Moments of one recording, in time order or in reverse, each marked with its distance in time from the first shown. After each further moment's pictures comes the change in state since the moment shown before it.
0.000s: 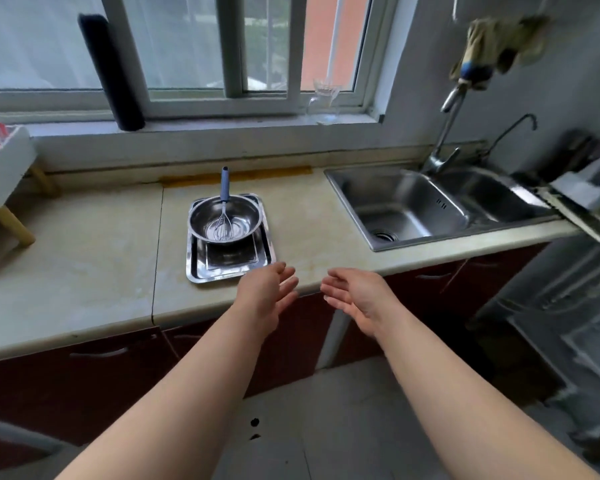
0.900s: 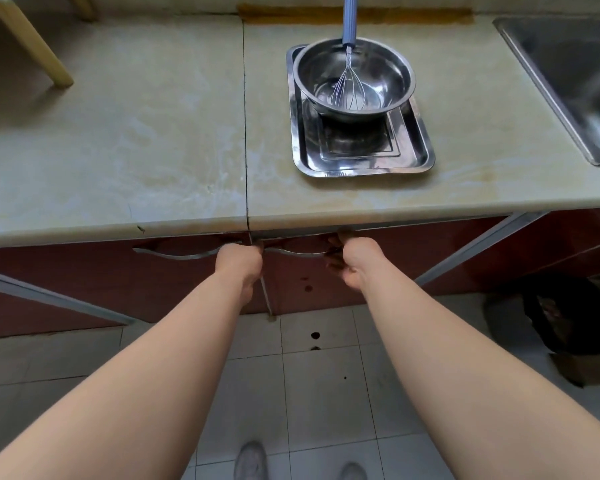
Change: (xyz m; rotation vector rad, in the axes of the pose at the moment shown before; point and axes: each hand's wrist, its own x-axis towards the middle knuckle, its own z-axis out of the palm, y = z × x) left_hand 0.189 -0.059 -0.279 0.286 0.433 -0.084; right_hand 0.189 0.226 0.178 -0.097 0.055 0.354
